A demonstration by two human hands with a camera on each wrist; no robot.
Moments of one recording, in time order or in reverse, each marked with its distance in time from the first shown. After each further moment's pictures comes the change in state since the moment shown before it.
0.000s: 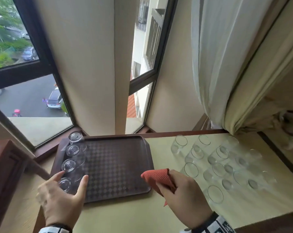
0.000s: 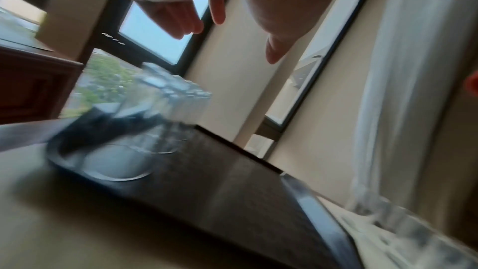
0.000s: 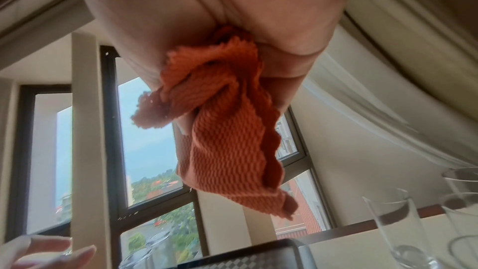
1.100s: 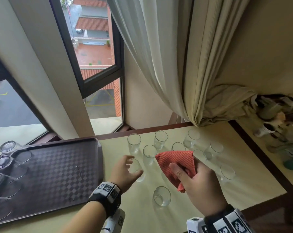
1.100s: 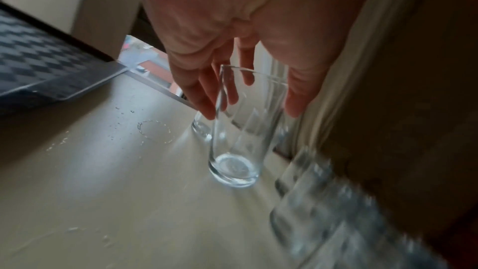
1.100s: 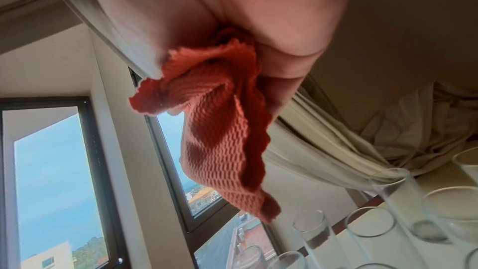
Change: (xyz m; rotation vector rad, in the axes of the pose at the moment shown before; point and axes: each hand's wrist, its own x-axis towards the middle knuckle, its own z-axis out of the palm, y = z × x) left_hand -0.159 0.212 0.261 -0.069 -0.784 0.265; right_hand -0.034 0.197 -0.176 0.151 0.315 0.283
